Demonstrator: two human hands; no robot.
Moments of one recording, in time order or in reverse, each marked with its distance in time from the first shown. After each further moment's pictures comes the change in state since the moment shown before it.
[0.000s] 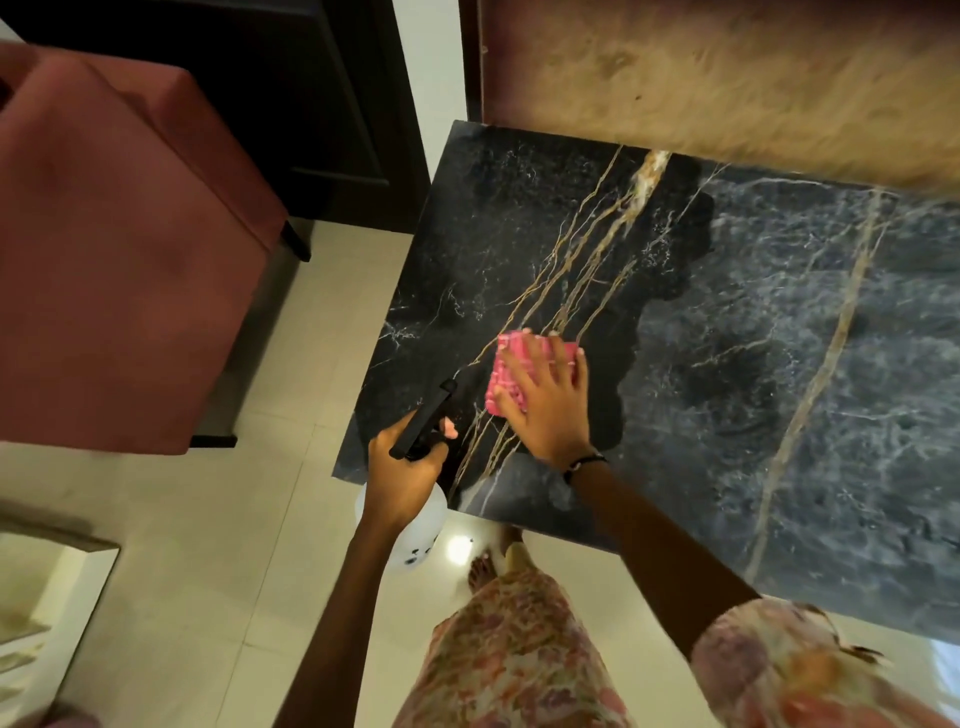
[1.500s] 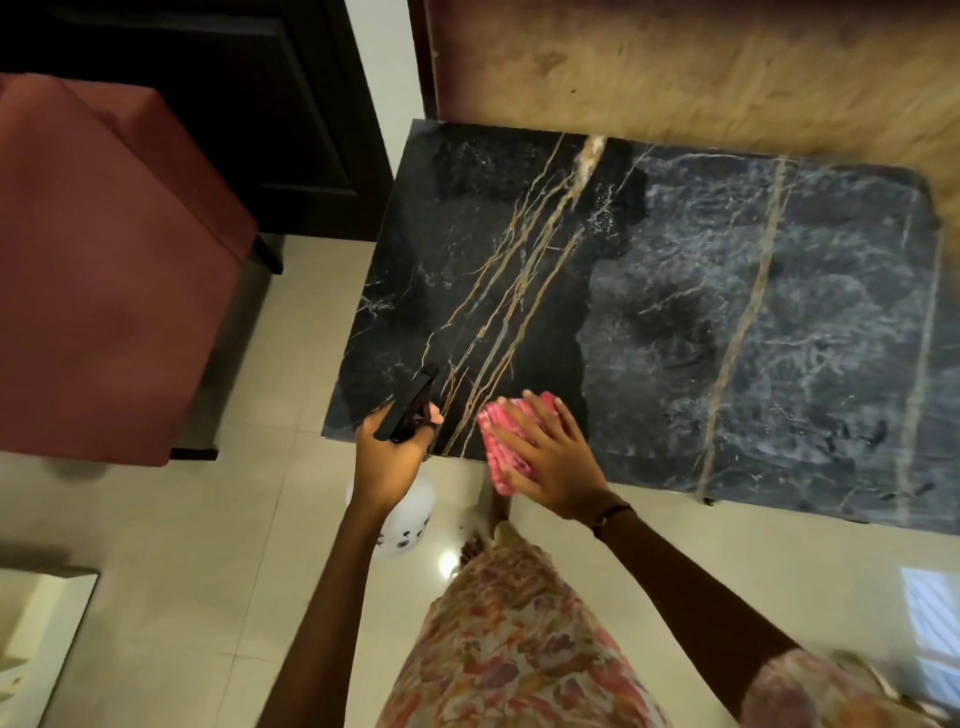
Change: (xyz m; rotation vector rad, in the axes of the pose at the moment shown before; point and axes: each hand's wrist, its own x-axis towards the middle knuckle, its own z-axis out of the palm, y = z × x) left_hand -0.063 -0.007 -0.012 -0.048 0.024 -0.076; right_hand -0.148 0.004 0.018 -0.021 -0.068 -0.295
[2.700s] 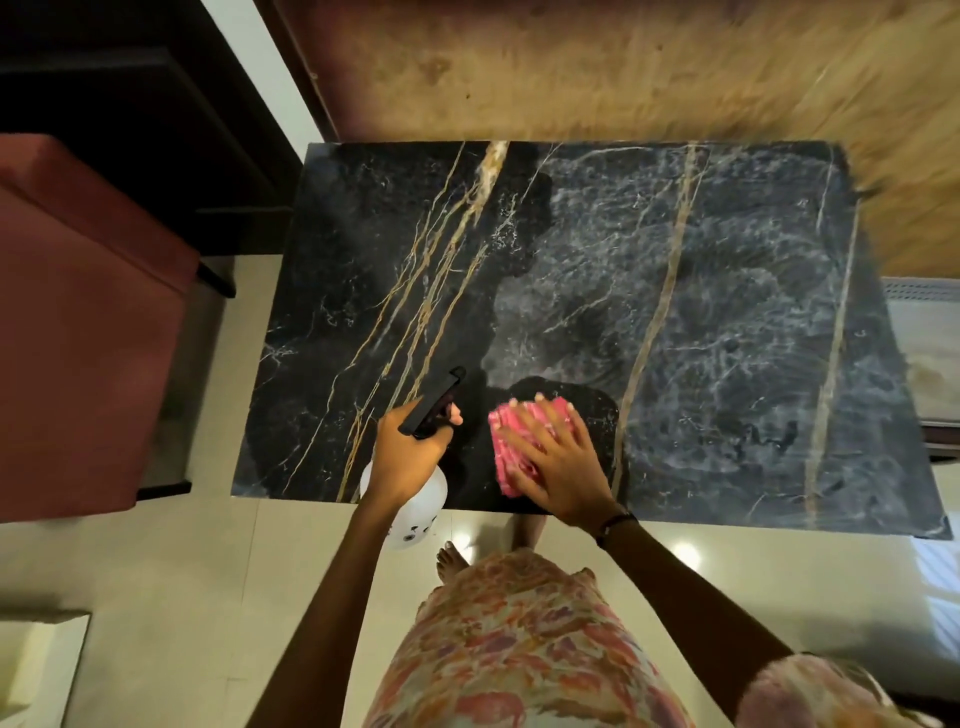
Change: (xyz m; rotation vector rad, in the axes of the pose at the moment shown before) left_hand 0.003 0.066 0.135 0.170 -0.268 0.096; right_hand -0.064 0.112 -0.018 0.047 -0.013 0.192
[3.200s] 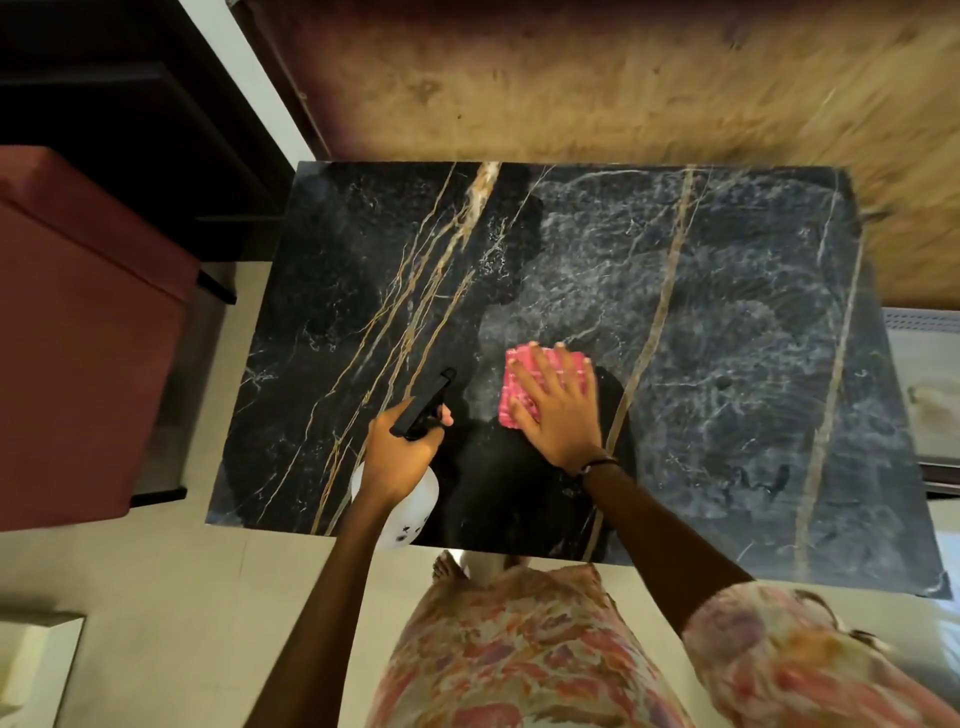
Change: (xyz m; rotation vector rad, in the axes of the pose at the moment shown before) left_hand 0.041 0.023 0.024 0.010 0.040 -0.015; right_hand 0.083 0.070 -0.037 0.028 0.073 0.237
